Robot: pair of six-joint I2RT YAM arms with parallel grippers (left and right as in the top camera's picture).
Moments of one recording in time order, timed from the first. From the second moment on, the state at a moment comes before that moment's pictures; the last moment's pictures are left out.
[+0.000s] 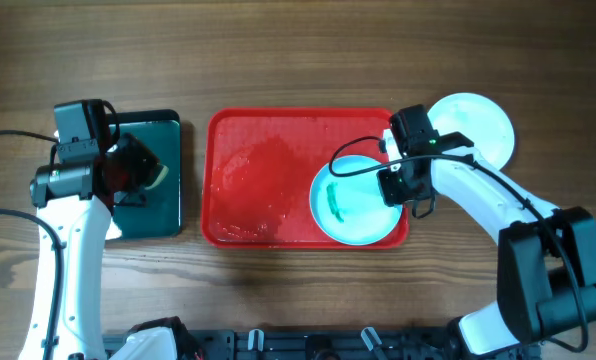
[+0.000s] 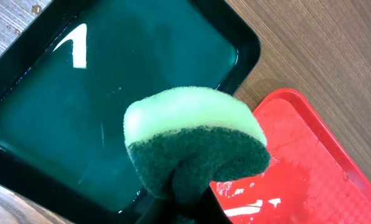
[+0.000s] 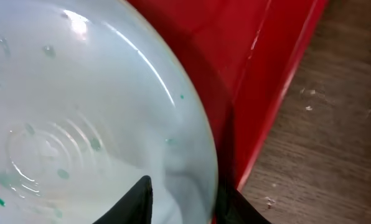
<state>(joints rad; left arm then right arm) 0.18 1.29 1.05 -0.85 0.03 -0.62 0.28 1.70 0.96 -0.72 -0.05 0.04</state>
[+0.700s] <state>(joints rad) 0.18 1.29 1.05 -0.85 0.07 -0.62 0.32 1.76 0.97 -0.56 -0.13 0.21</state>
